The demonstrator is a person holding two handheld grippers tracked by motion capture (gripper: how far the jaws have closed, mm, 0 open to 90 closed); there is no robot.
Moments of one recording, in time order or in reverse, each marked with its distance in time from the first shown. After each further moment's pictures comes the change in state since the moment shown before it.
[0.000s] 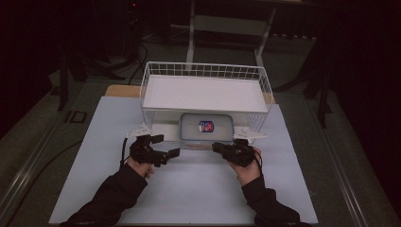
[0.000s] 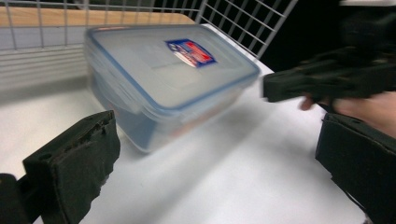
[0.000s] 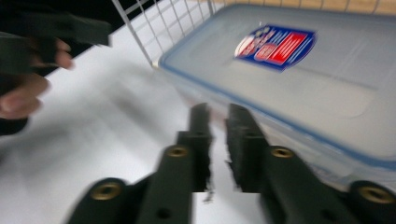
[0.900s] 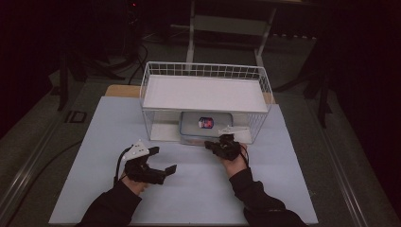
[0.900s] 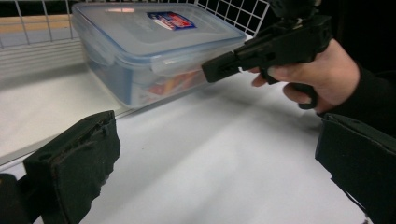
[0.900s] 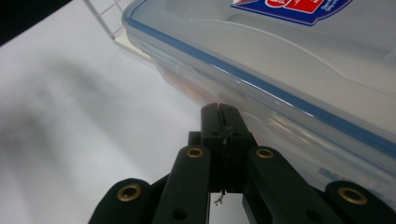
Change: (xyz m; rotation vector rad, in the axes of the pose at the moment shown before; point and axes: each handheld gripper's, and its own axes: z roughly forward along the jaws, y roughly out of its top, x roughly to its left) left arm -0.022 -0.037 -0.018 -0.014 0.060 0.119; right arm -0.012 0.001 0.056 0.094 -0.070 -0.006
